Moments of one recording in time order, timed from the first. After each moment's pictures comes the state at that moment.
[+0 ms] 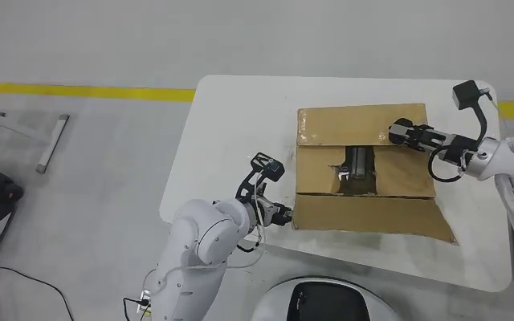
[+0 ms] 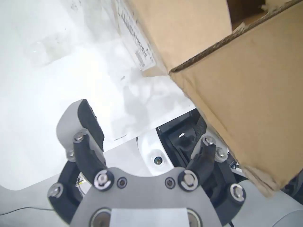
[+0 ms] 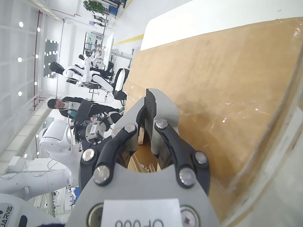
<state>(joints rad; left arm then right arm) 1.01 -1.38 -1.15 -1.98 0.99 -0.08 -1.38 -1.11 -0.93 1.62 -1.69 0.09 -0.05 0.89</state>
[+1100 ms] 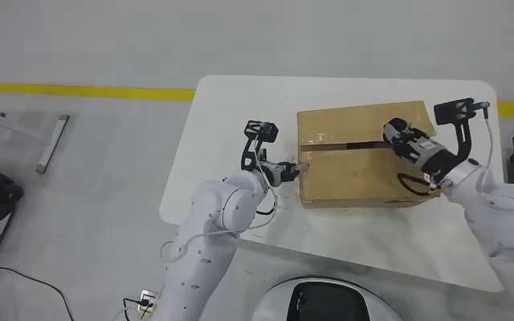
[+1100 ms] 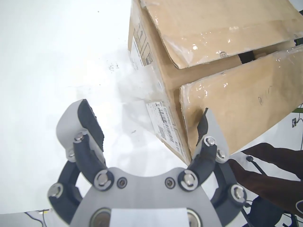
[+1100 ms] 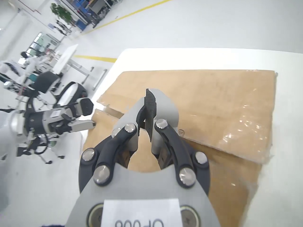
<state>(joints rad) 0.85 -1.41 -1.06 -1.76 1.03 0.18 -1.06 -1.29 -0.93 1.50 -2.02 -0.53 0.07 0.46</state>
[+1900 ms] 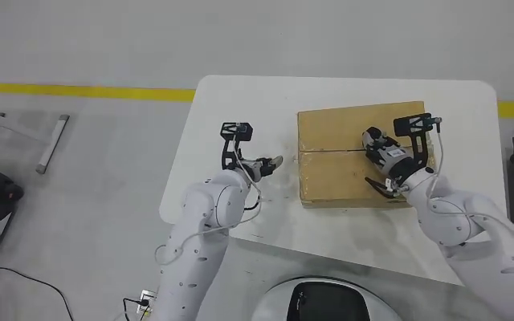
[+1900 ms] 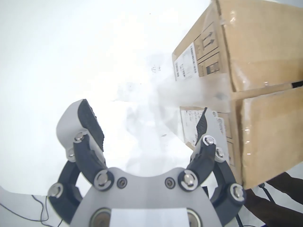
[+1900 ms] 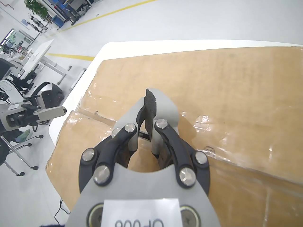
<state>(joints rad) 0.89 -1.39 -1.13 -1.73 1.18 0.22 -1.04 -1.22 -0.98 1.32 -1.92 -0.65 0.16 0.34</state>
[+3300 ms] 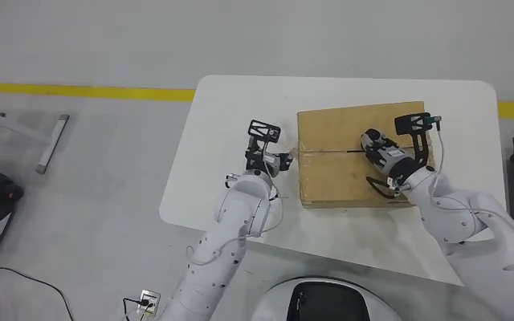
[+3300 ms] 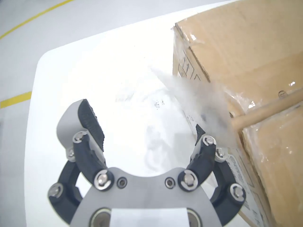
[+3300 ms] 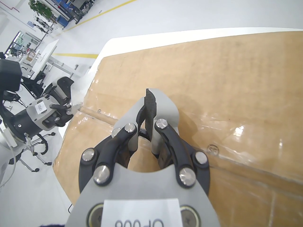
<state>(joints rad) 0.89 -1.43 -0.99 -1.59 1.43 0.14 -0.60 -1.22 -1.02 1.36 -1.91 -0.61 0.13 0.41</state>
